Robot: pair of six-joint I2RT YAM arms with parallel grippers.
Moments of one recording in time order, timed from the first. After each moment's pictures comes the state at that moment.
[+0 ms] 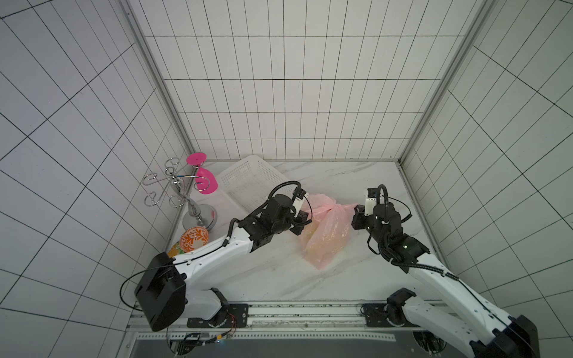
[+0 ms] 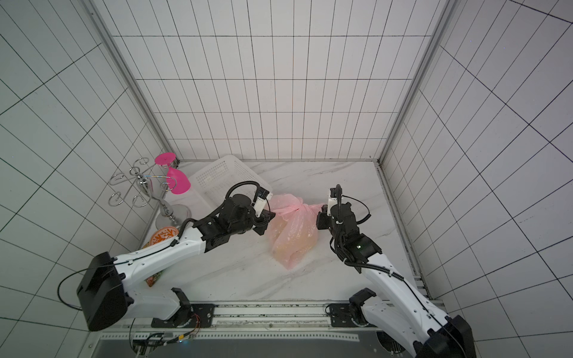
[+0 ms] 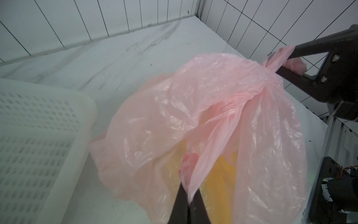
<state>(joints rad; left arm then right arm) -0.75 1.31 0.93 -0.15 0.11 -0.21 0.48 0.92 0.65 -0.15 0.24 0.27</state>
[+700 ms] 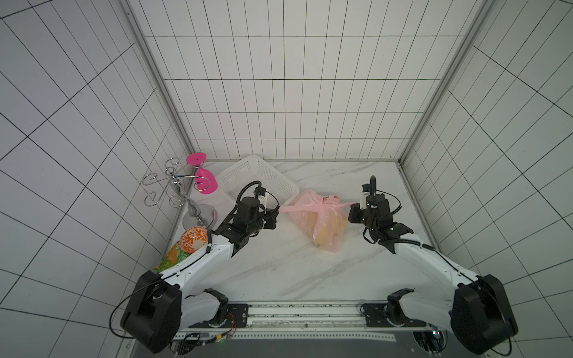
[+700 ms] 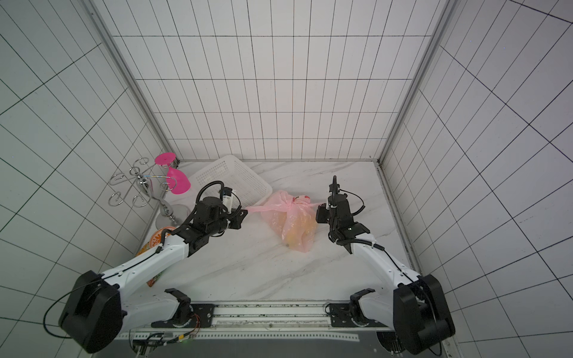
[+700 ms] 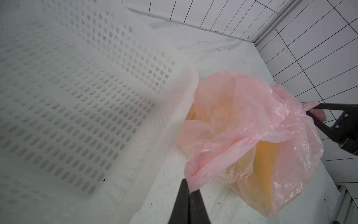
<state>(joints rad) -0.45 1.21 0.70 -0.04 0.20 -0.43 0.33 1.19 0.68 -0.06 0.11 0.31</state>
